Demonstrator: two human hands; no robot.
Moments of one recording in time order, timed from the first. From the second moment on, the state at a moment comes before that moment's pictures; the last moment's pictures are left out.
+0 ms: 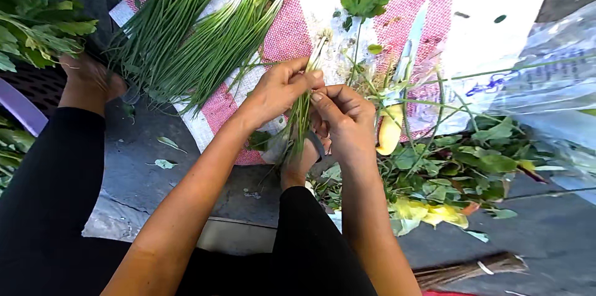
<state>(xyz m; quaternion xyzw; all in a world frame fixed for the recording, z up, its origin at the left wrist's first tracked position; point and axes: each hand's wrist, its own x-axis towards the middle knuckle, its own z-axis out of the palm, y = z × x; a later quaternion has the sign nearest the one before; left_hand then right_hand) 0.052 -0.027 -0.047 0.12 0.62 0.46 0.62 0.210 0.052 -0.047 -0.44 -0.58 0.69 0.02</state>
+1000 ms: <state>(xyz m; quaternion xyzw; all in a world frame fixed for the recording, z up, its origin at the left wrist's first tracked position) 0.048 -0.054 -0.051 0.10 0.49 0.44 0.75 0.257 0.120 -0.039 -0.47 -0.81 0.35 -0.04</state>
